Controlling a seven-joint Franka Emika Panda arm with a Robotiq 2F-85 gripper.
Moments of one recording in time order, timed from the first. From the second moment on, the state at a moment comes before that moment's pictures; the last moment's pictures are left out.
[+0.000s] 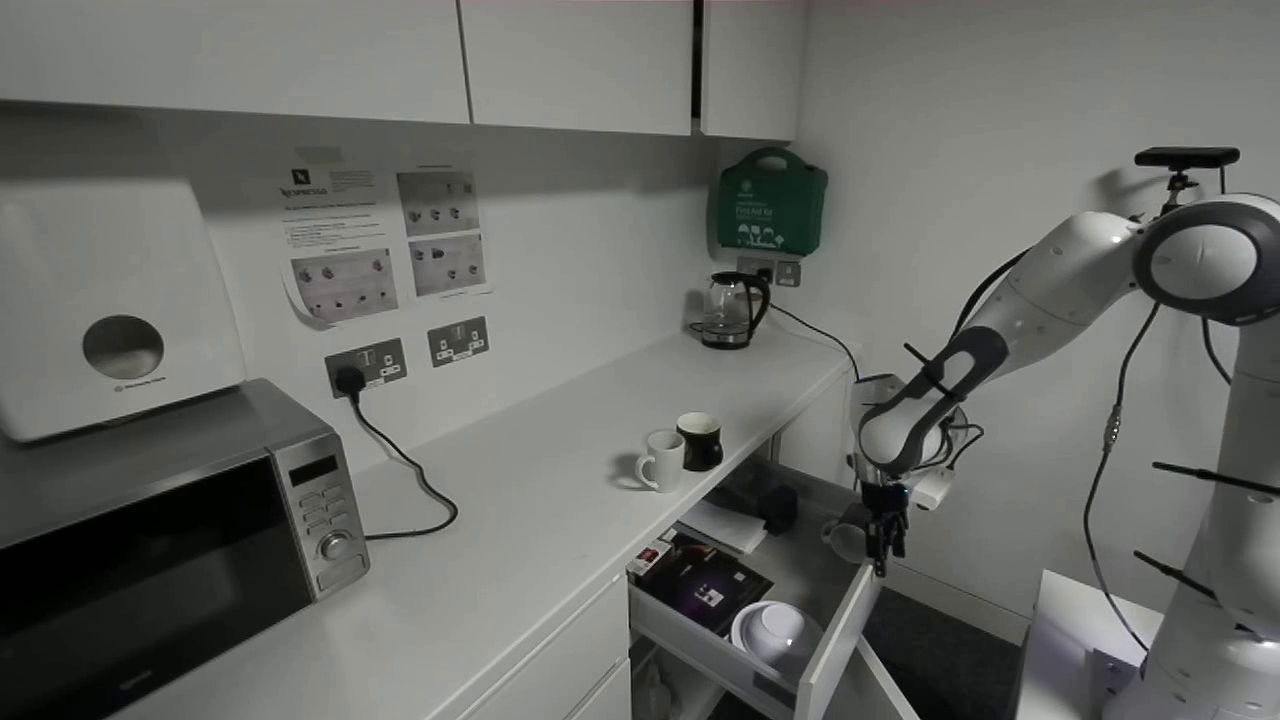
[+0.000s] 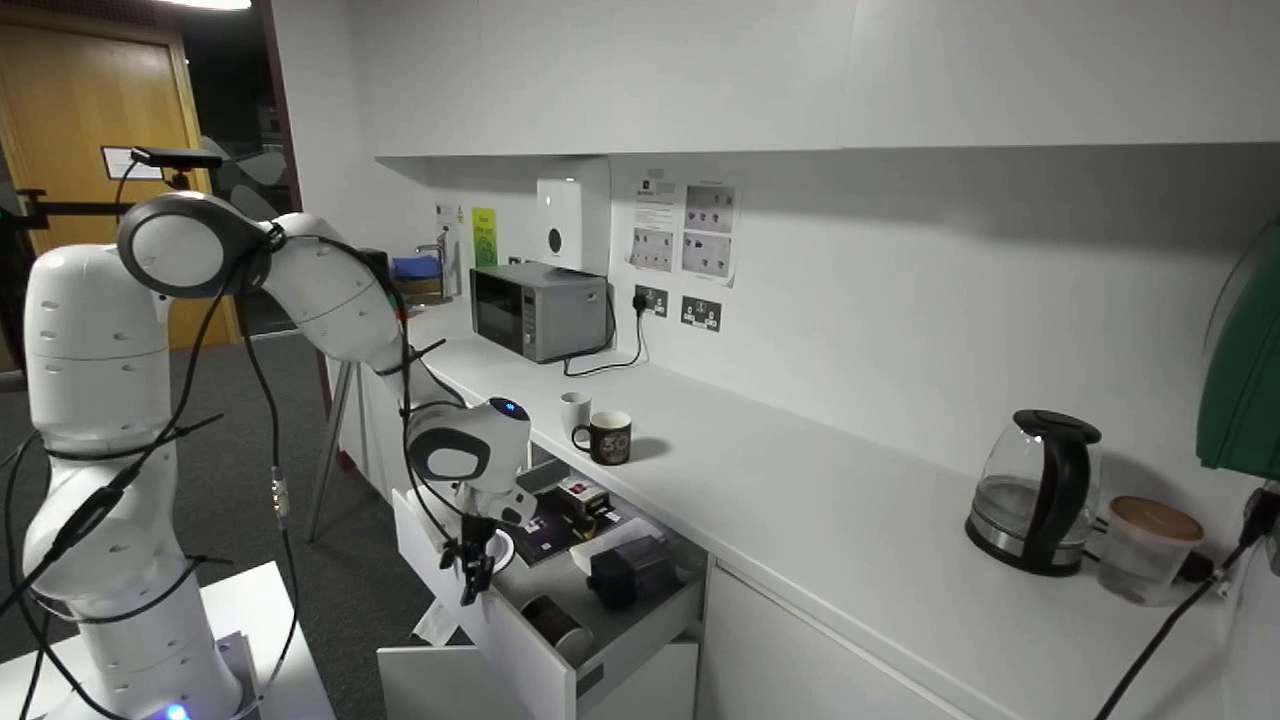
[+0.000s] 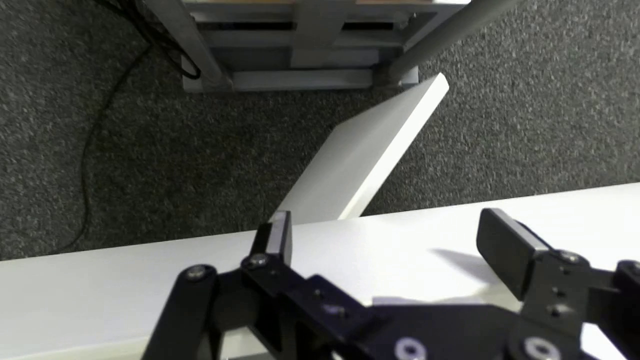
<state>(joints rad) -0.12 0.16 -0.07 -2.53 0.15 2.40 -0.29</state>
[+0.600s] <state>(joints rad) -0.16 0.32 0.06 -2.42 0.44 2.66 -0.46</state>
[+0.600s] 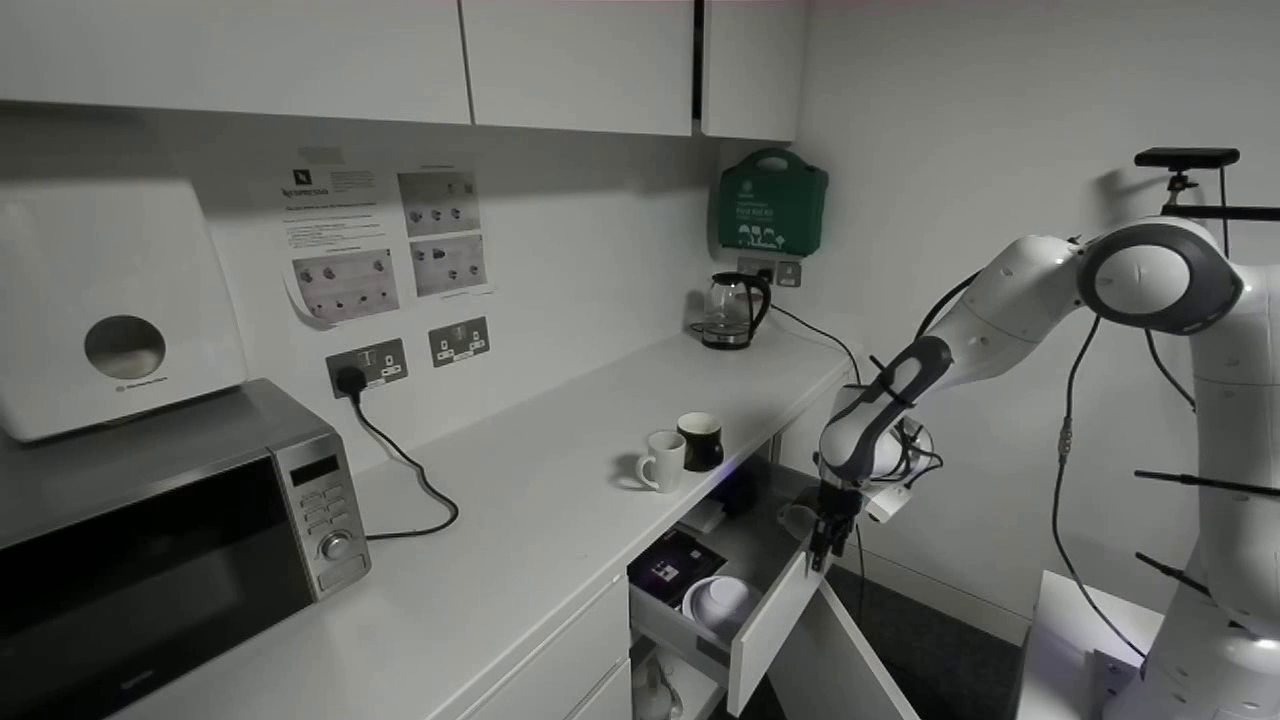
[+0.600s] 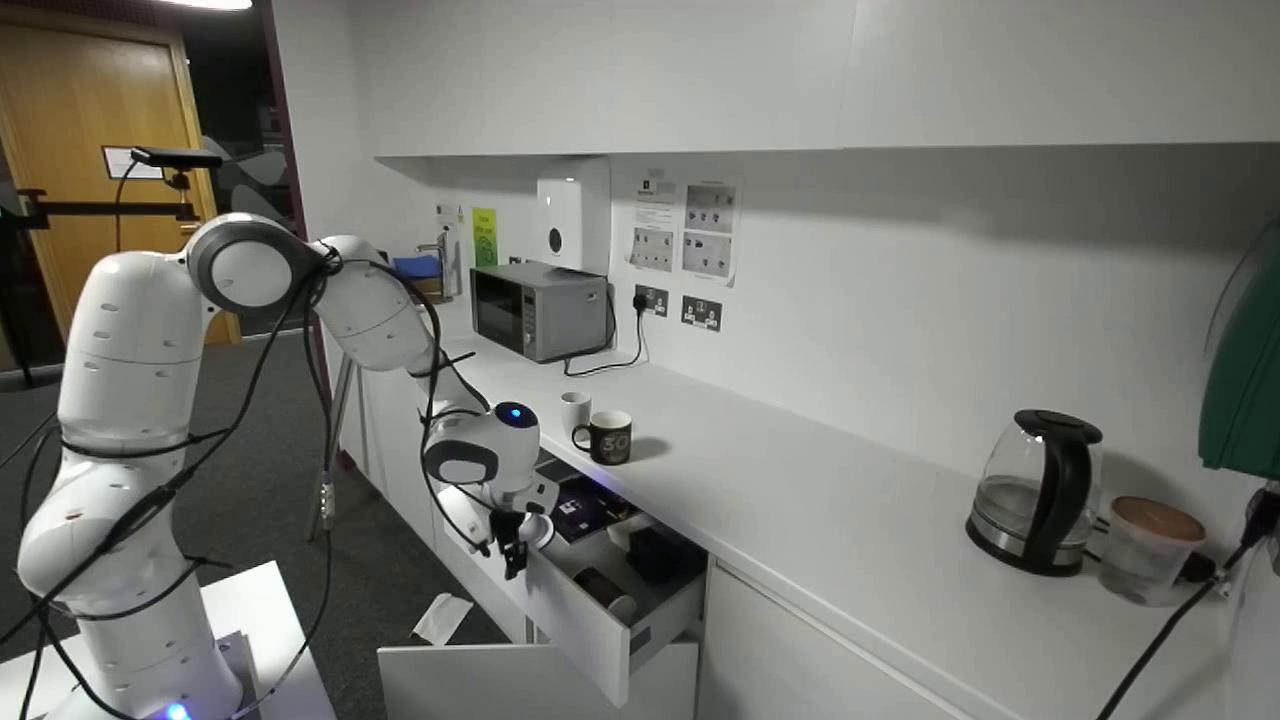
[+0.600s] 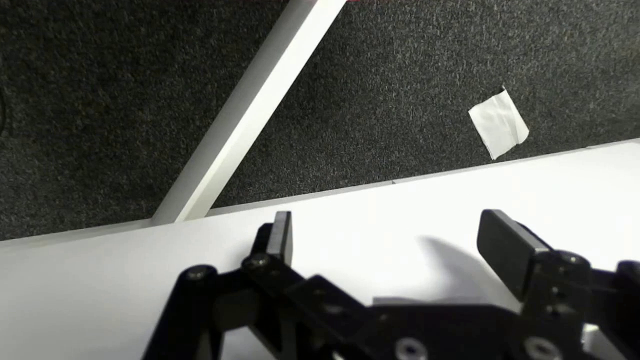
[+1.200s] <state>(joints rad) -0.24 0.38 0.17 -2.36 0.49 2.75 -0.48</state>
